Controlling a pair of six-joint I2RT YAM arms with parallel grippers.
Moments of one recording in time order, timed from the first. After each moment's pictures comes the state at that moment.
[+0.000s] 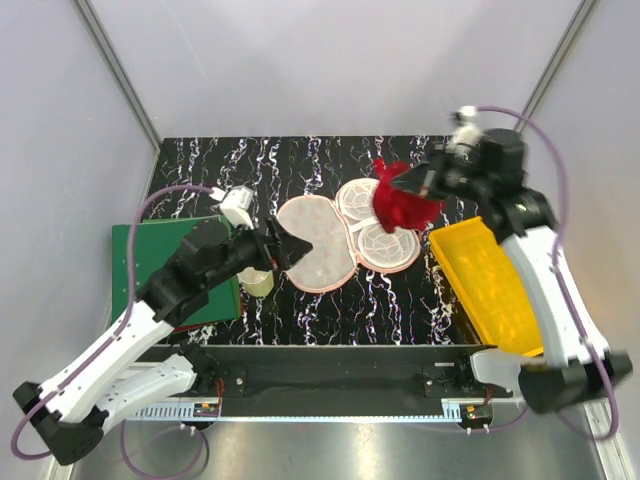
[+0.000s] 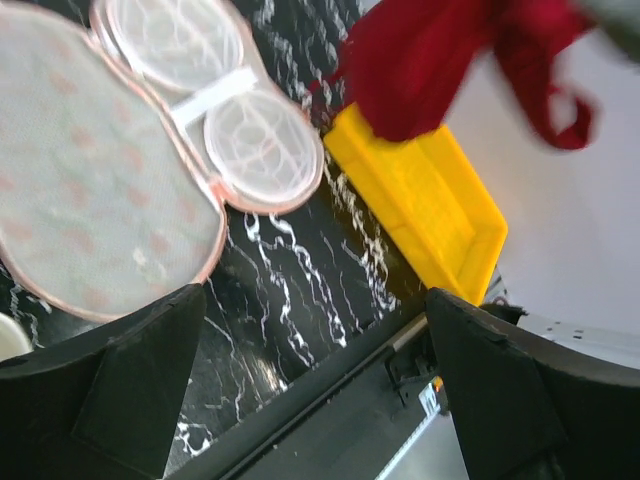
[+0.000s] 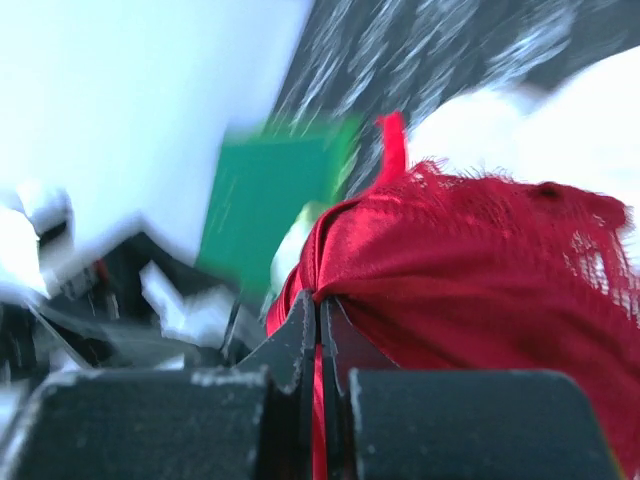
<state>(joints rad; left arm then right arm) -0.71 0.83 0.90 -0.37 0.08 -0.70 0.18 1.18 1.42 -0.58 -0.57 0.60</state>
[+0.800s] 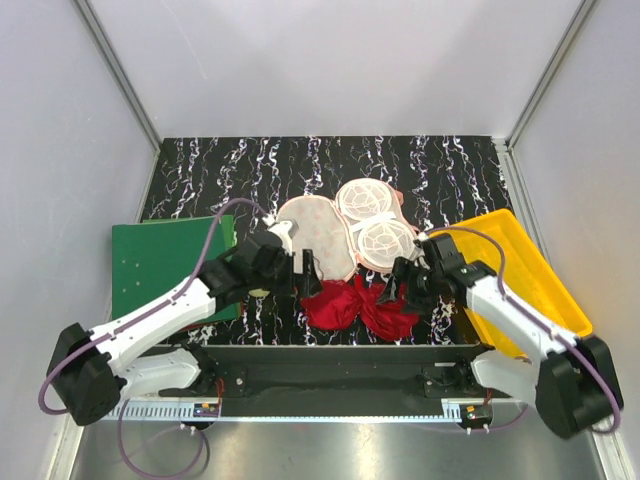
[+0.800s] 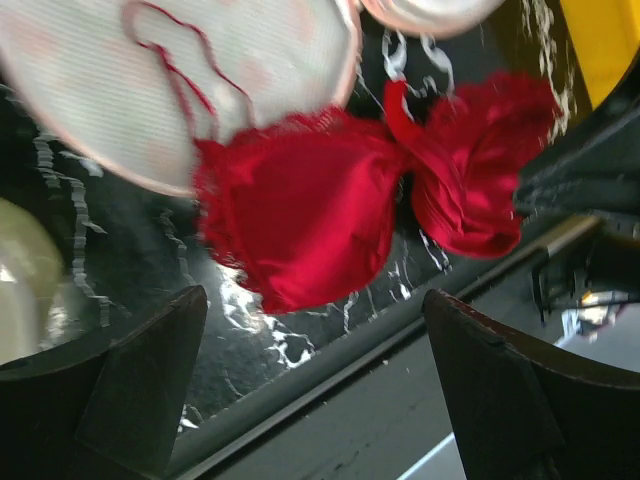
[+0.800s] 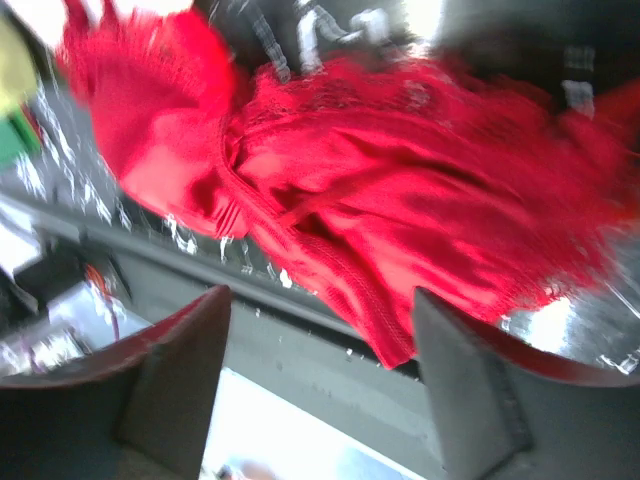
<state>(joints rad) -0.74 1.07 0.76 -0.44 0.11 -0.62 0.41 1.14 0.62 -0.57 -0.43 0.65</state>
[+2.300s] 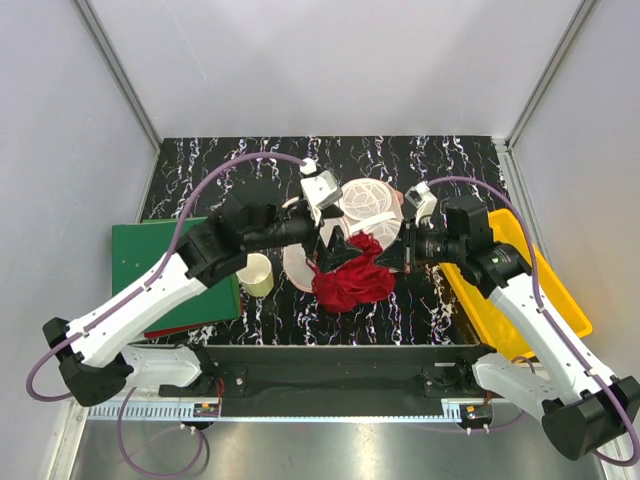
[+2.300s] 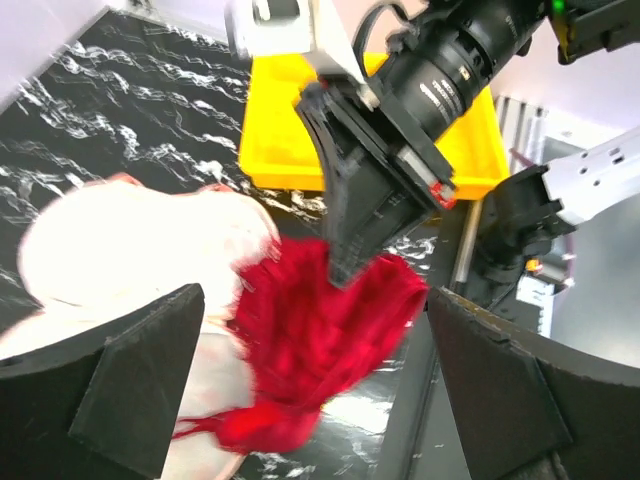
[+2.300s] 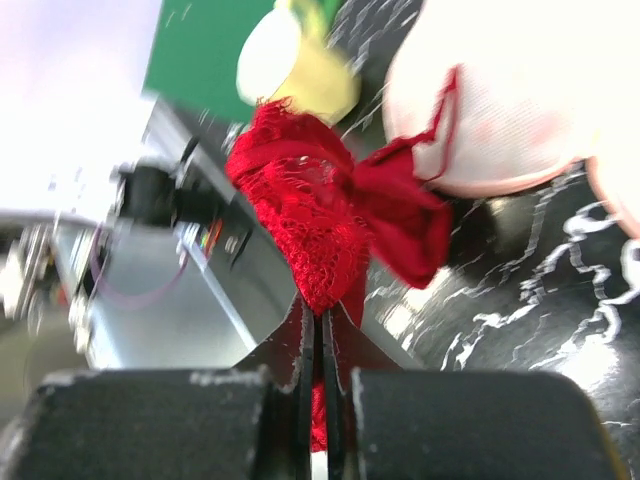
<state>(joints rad) -0.90 1.18 1.33 -0.40 0.32 -0.02 0.41 0.97 0.95 -0.53 -0.64 0.42</state>
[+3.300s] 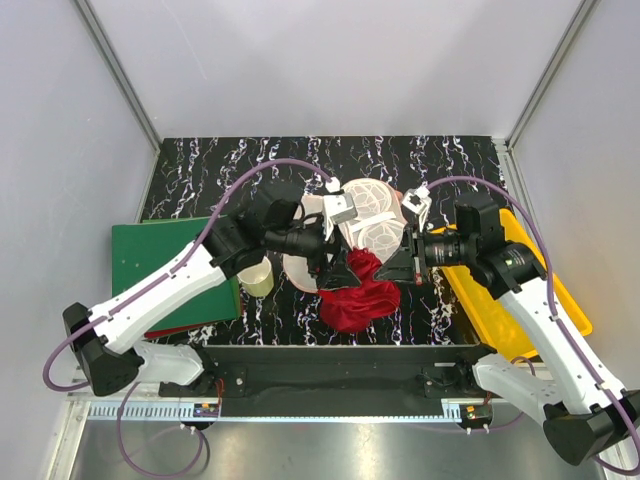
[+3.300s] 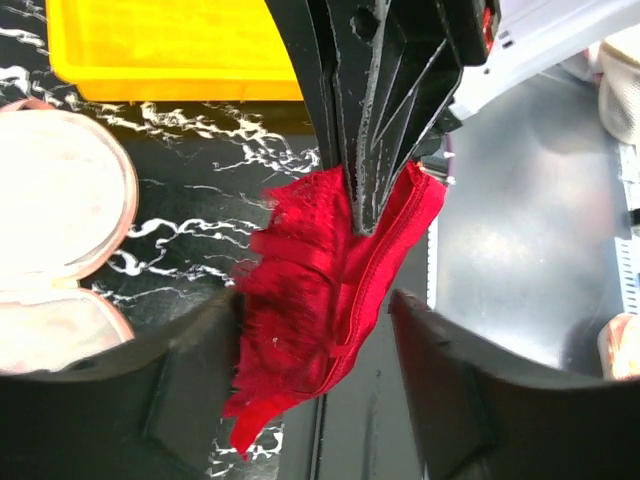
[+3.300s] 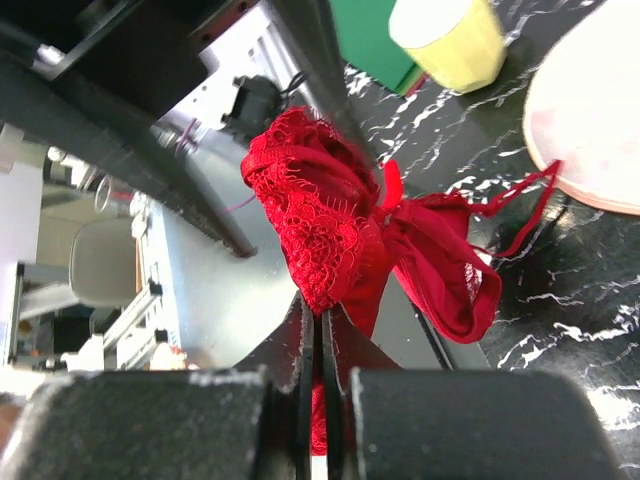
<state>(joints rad) -0.87 1.28 1.32 -0.52 0.67 -0.02 0.41 0.94 1.05 -0.67 -0.97 0.26</state>
